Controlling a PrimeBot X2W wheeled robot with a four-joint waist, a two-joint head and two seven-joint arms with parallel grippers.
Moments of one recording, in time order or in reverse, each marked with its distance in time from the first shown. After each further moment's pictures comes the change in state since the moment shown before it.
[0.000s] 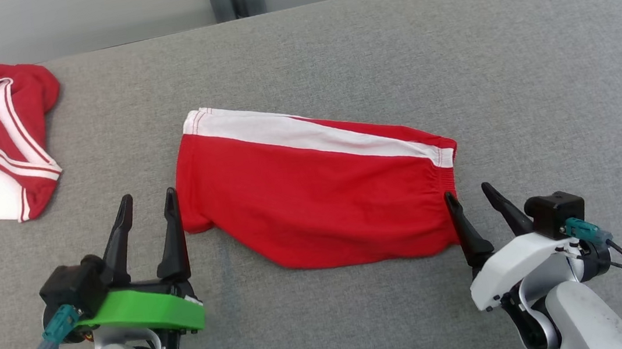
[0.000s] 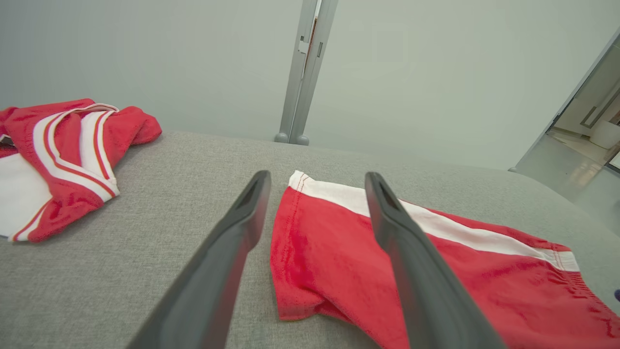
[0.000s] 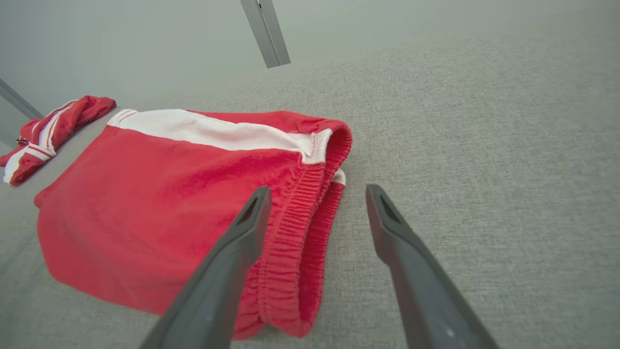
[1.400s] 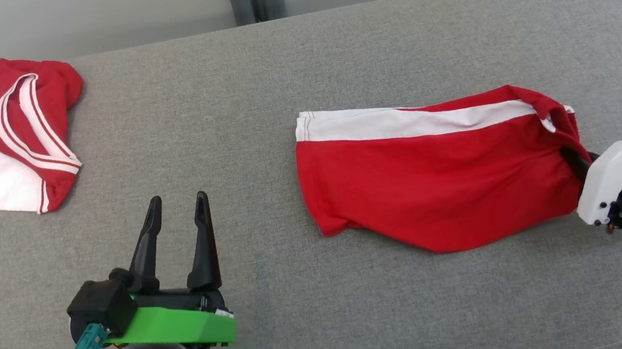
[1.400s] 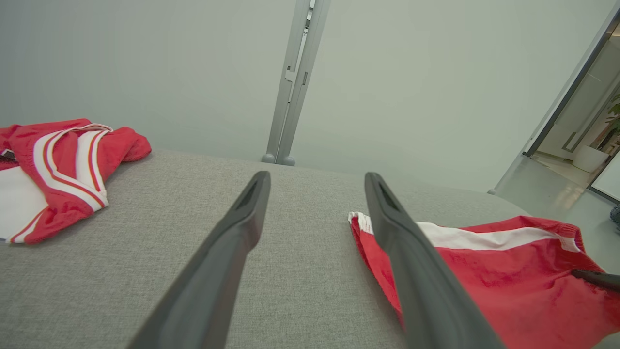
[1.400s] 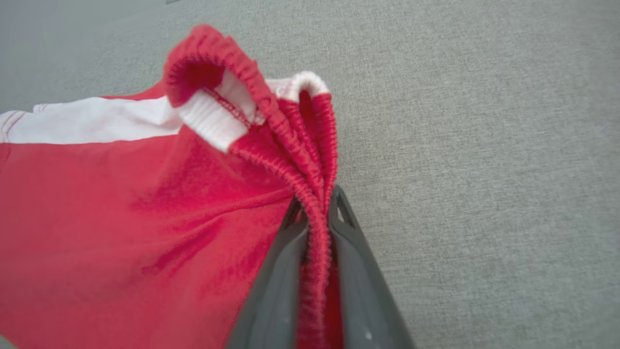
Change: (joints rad) left arm 0.098 -0.104 0.027 -0.144 0.094 -0.026 0.000; right arm -0.225 -0.318 -0.029 0.191 0.282 0.000 0.413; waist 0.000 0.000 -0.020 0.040
